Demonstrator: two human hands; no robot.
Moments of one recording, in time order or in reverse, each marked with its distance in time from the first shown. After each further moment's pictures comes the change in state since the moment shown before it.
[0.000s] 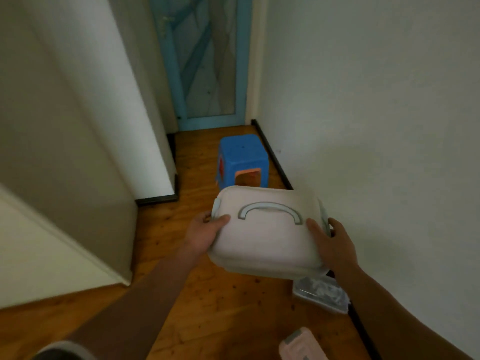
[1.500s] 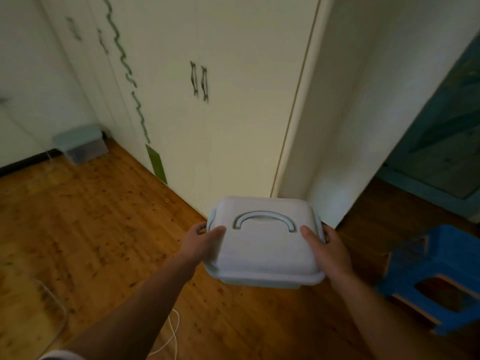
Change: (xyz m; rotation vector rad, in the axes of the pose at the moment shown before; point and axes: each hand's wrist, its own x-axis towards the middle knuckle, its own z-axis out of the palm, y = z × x) left_hand -0.186 -0.155 -0.383 -0.450 0.836 -0.162; right_hand -0.224 -0.214 0.363 -0.160 -0.833 -0.509
